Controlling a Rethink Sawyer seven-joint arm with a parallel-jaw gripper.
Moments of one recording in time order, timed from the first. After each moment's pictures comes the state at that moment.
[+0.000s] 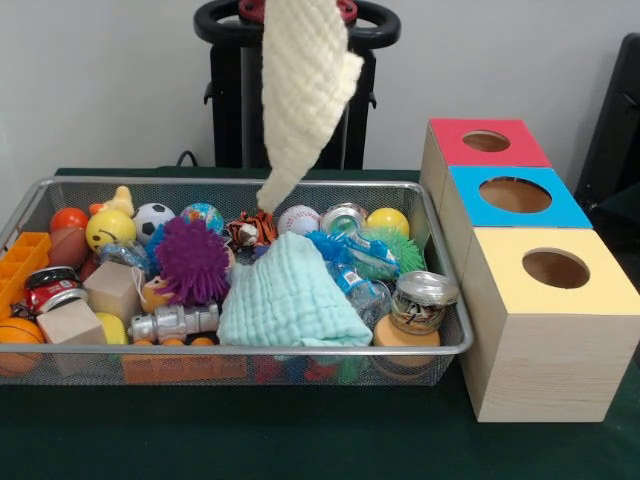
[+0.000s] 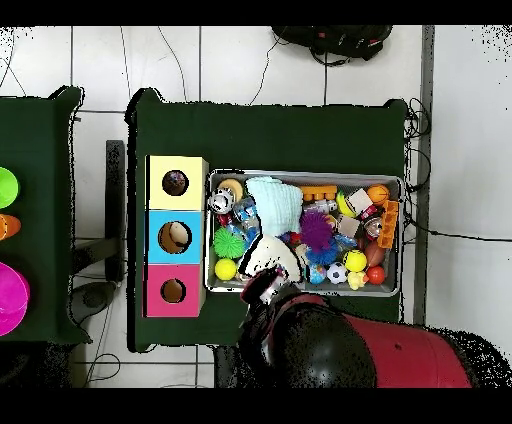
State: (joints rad) arm -1.01 -1.57 0.87 2.27 0.10 0.86 2.19
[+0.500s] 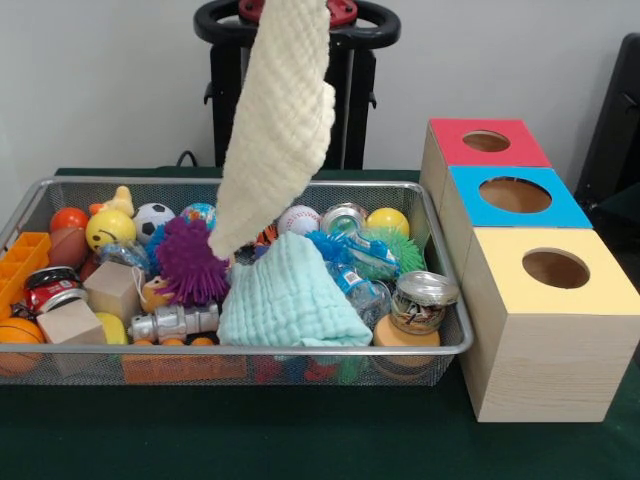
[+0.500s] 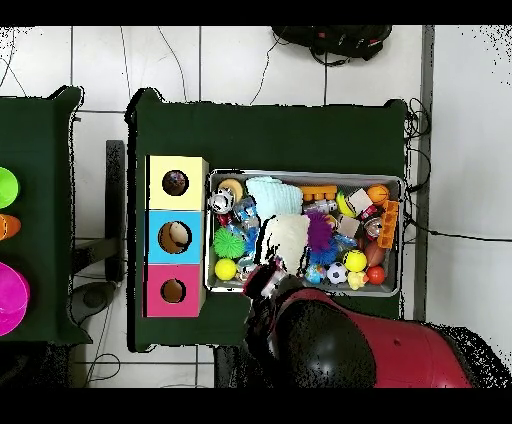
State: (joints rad) arm -1.01 -1.53 0.87 2.29 0.10 0.78 2.14
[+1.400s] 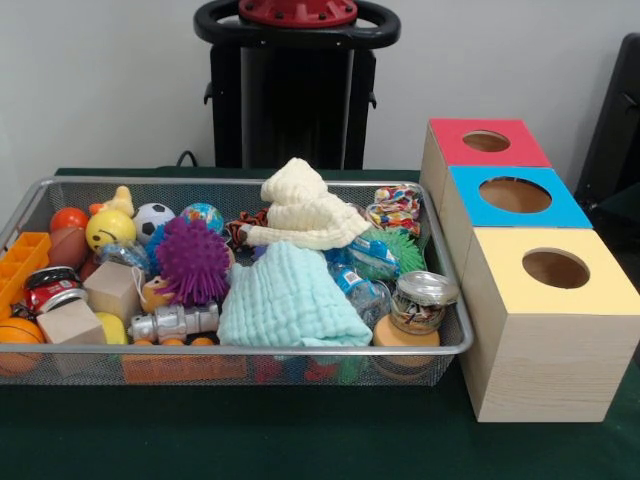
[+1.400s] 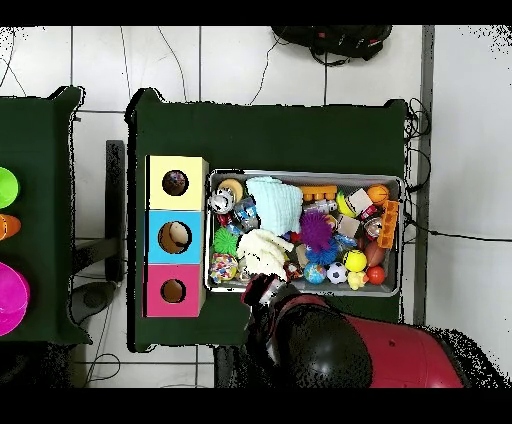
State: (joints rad) arm -1.02 -1.51 0.87 2.33 0.10 0.77 2.14
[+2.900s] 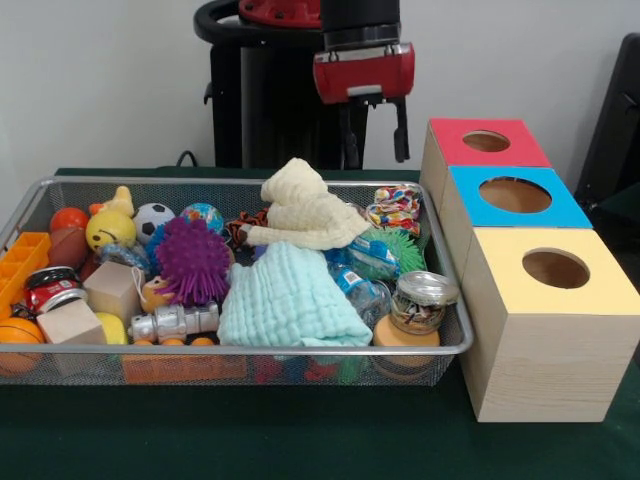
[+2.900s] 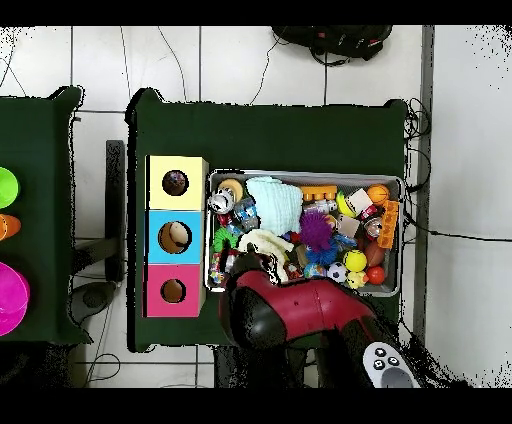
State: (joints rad) arm -0.56 -0.91 0.39 2.16 -0.47 0.07 2.14
